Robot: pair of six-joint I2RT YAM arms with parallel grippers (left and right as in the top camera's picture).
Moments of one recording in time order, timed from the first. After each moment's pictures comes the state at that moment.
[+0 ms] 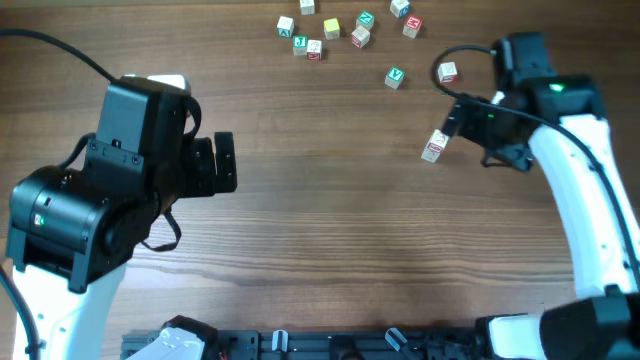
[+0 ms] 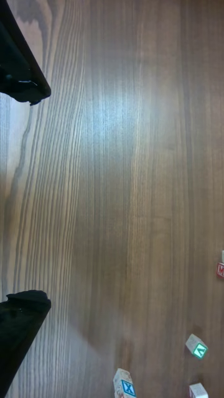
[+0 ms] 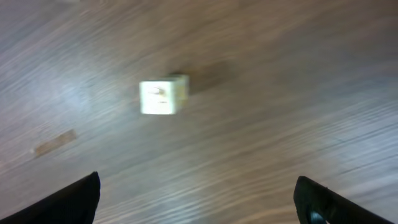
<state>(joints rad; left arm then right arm) -0.36 1.26 1.82 -1.55 -0.24 -0.34 0.08 1.56 1.49 -1.24 0.05 0.55</state>
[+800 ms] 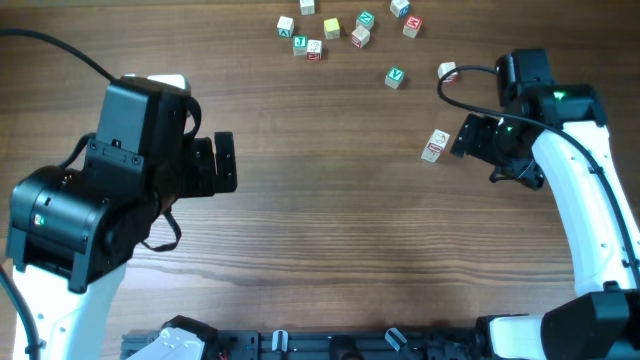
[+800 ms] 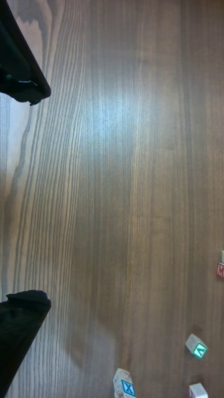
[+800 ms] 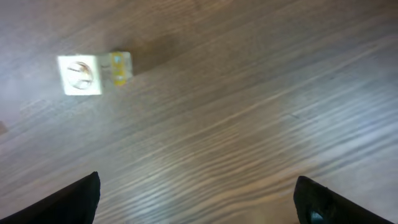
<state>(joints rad) -0.36 1.26 1.82 -1.55 -0.24 -0.34 0.06 1.55 1.41 -1.30 0.11 0.51</state>
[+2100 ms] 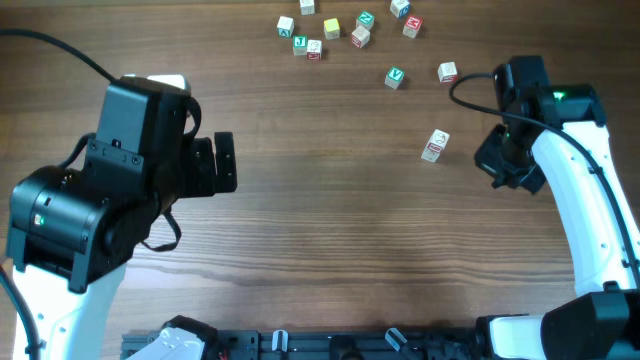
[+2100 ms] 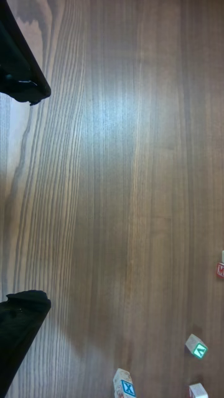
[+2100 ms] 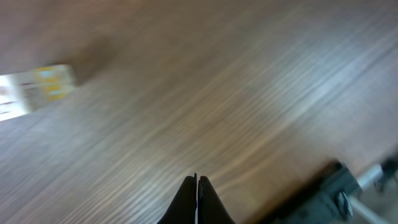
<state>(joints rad) -0.36 1.26 1.82 -1.55 -0.24 -0.34 0.06 1.55 1.41 -1.42 0.23 0.75</state>
